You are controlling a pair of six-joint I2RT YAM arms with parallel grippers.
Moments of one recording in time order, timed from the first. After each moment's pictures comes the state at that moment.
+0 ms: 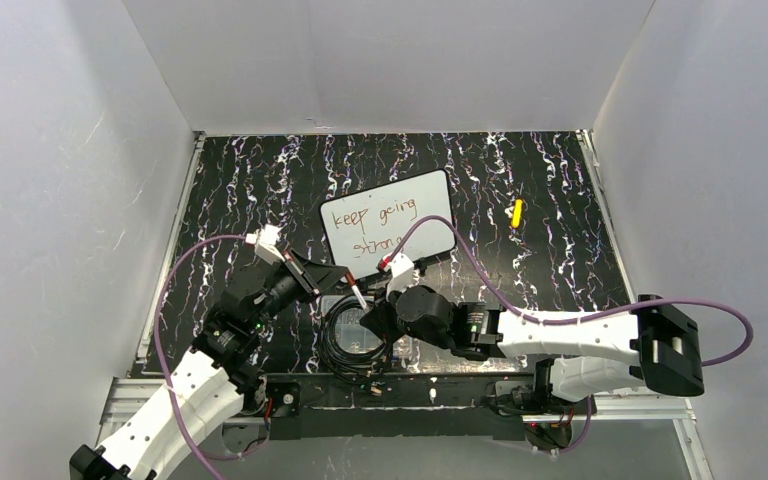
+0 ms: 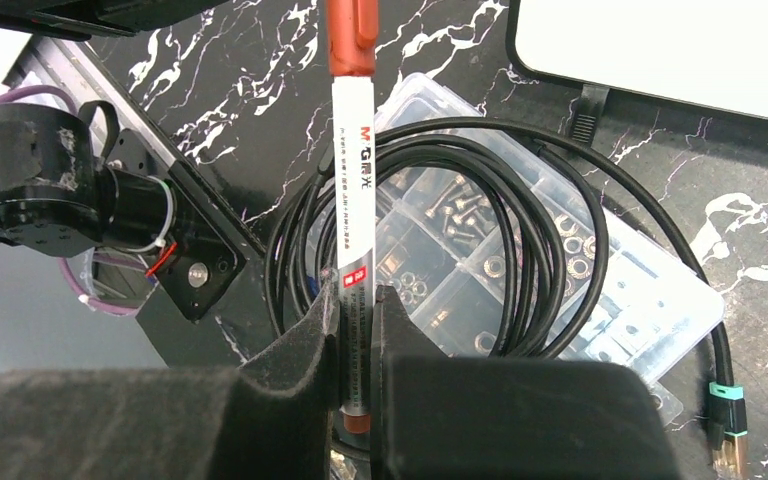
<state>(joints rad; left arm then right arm) -0.55 0.54 0.39 -0.02 0.22 -1.07 1.36 1.25 0.76 0.00 0.30 0.62</state>
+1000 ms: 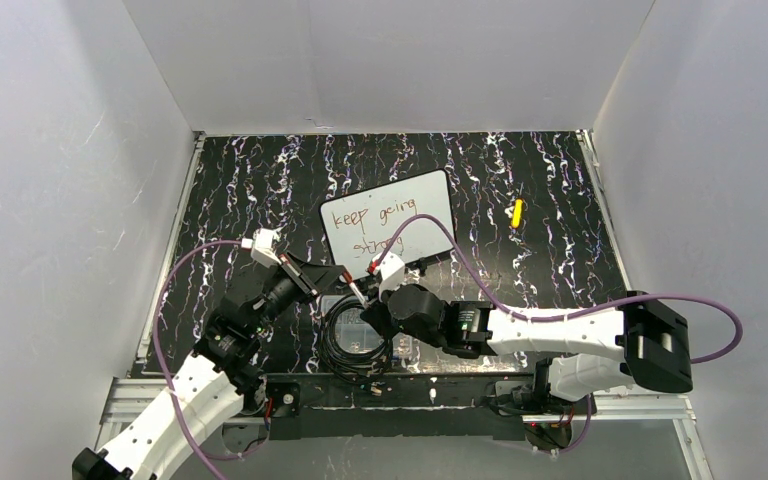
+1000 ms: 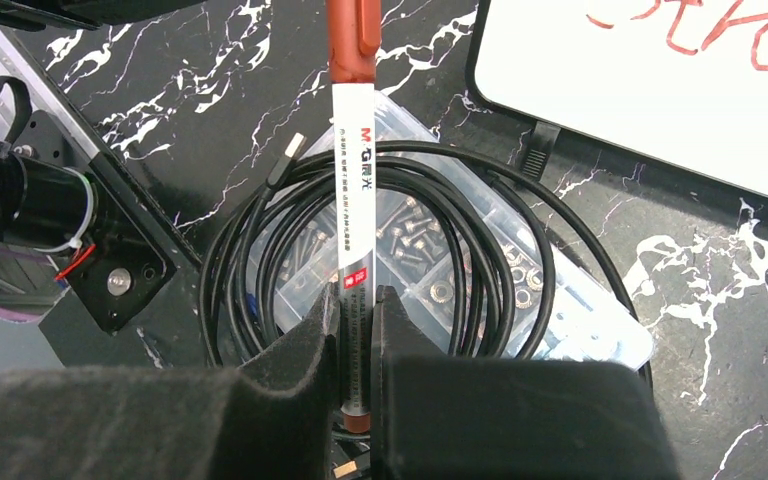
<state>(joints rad) -0.55 0.50 0.32 0.03 0.18 -1.09 1.35 1.31 0.79 0.02 0.35 0.46</state>
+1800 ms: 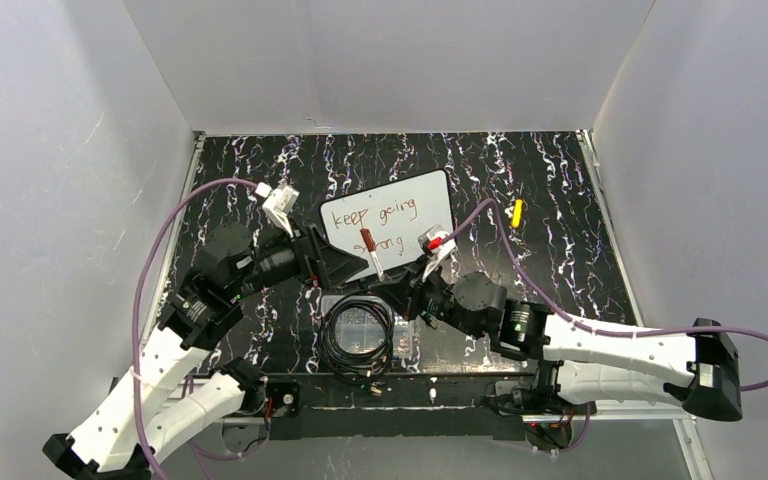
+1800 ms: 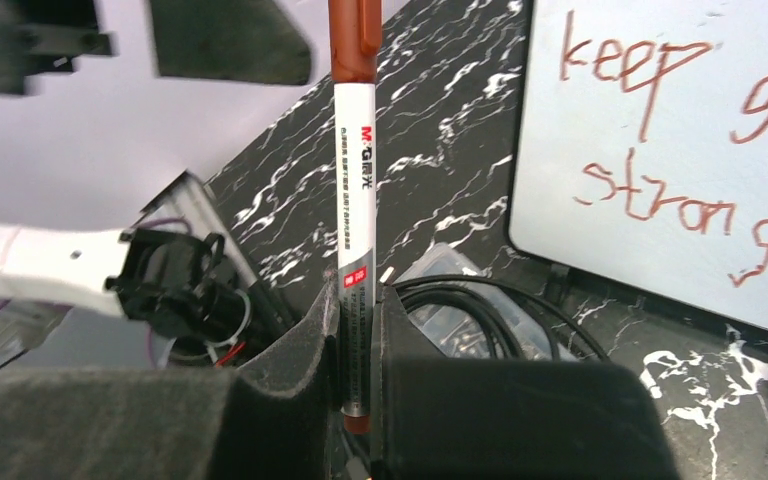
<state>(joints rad) -0.62 0.71 0.91 -0.37 0.41 -0.69 1.29 1.00 0.68 0.21 0.30 0.46</state>
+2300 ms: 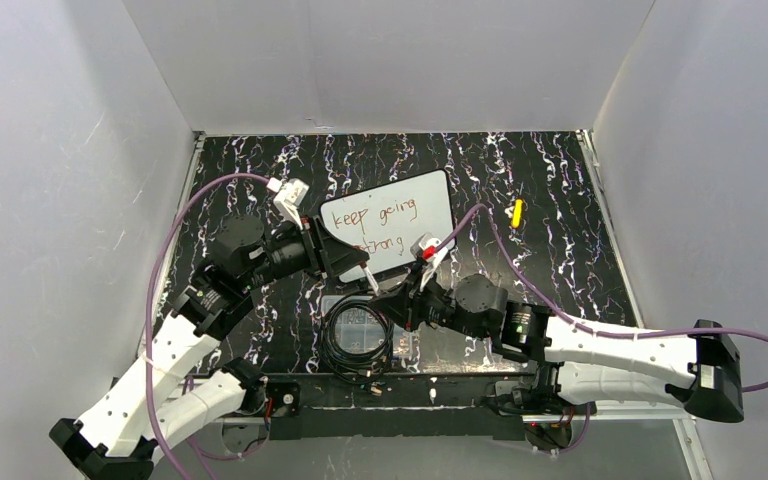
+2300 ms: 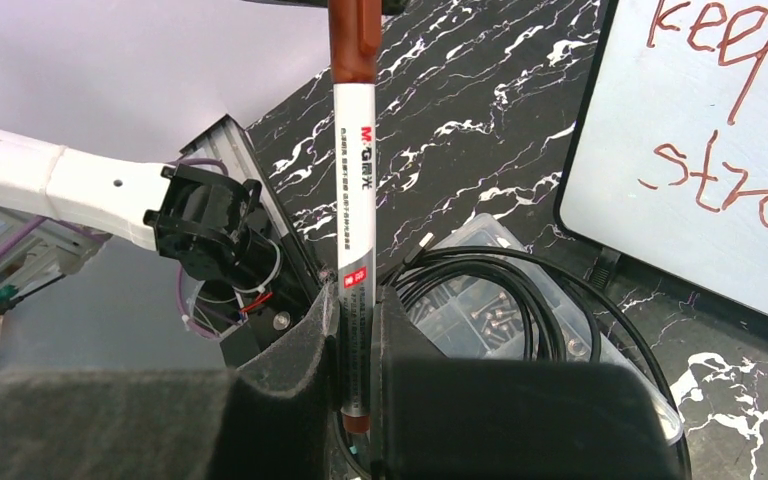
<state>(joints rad) -0.62 0.78 0.92 -0.31 0.43 -0.73 1.29 0.97 0.66 0.20 0.13 0.44</state>
